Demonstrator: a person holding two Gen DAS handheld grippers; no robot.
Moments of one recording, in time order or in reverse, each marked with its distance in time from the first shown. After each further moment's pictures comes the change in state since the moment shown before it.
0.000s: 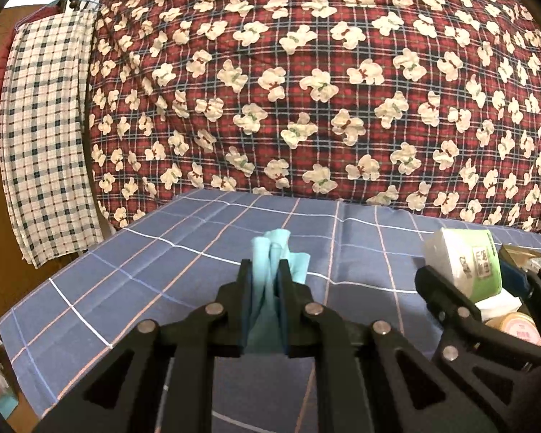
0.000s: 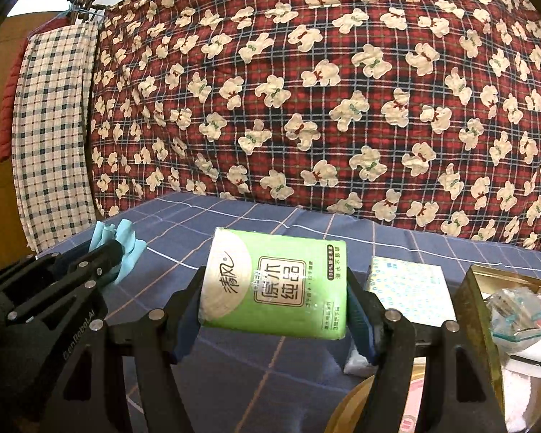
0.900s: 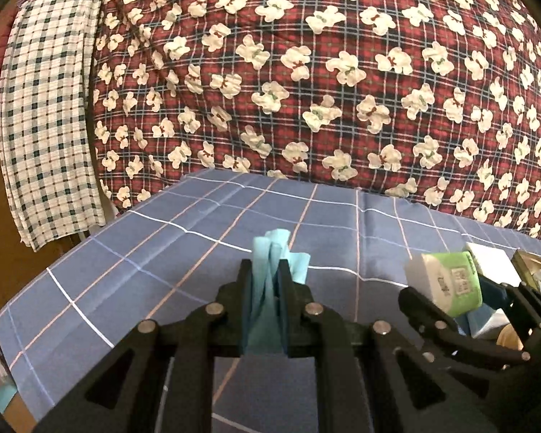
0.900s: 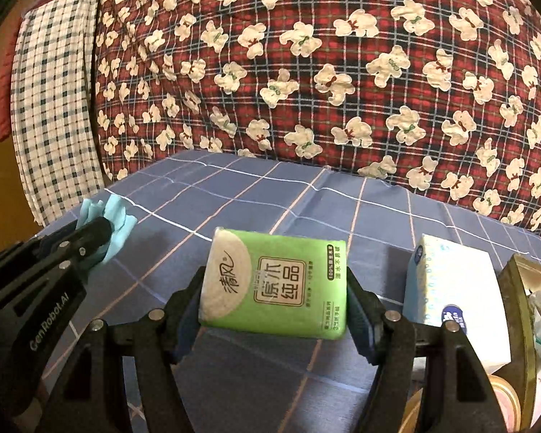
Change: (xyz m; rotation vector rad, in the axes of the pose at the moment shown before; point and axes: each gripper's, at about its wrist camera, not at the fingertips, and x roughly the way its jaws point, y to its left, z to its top) left arm 0.027 0.032 0.004 -0.043 0.081 0.004; right arm 0.049 0.024 0.004 -0.016 0.184 0.067
